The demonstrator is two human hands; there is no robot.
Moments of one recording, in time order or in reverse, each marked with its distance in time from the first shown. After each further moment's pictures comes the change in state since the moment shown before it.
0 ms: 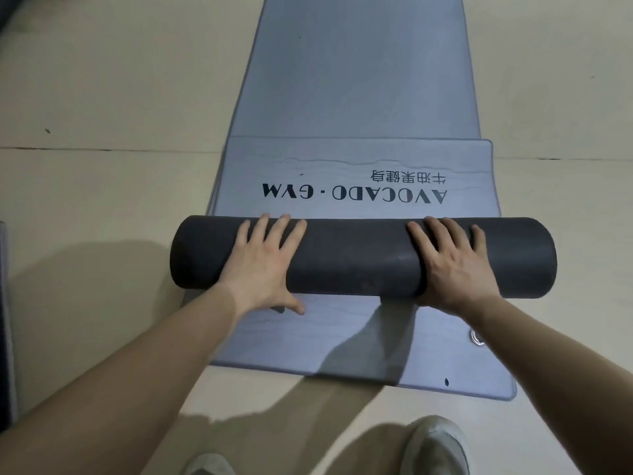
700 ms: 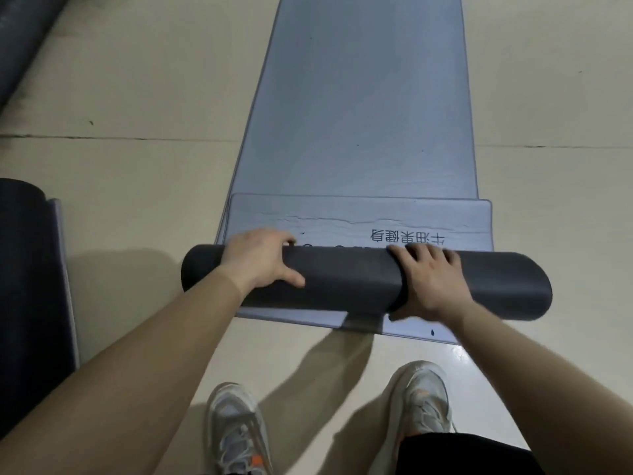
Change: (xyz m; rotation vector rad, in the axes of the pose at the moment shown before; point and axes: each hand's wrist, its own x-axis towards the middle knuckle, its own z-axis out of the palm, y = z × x) left_hand -0.080 0.011 -0.042 -0.220 -0.207 -0.157; right_hand -0.087 -0.044 -0.059 0.164 -0.274 -0.033
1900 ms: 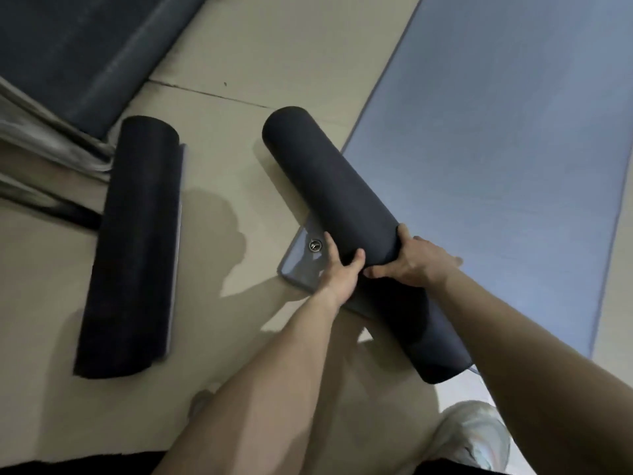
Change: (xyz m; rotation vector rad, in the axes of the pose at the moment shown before) left_hand -0.015 -0.010 0.093 -1.414 0.085 -0.606; right_hand 0.099 -0.143 -0.020 0.326 -0.266 -0.051
